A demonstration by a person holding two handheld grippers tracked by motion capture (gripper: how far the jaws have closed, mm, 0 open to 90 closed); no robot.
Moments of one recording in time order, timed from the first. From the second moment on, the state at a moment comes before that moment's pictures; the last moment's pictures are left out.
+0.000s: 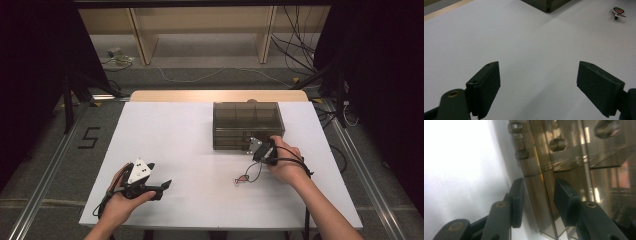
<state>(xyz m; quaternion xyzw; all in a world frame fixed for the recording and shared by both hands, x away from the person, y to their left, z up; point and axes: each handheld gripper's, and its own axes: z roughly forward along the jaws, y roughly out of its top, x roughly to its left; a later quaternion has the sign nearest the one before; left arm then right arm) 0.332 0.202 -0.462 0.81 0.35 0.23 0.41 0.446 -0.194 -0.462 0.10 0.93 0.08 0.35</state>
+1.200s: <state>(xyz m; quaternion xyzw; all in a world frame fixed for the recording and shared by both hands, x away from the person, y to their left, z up) 0.332 0.203 -0.463 0.81 0.35 0.23 0.40 0.496 -0.199 -0.438 0.00 0.99 0.02 0.17</state>
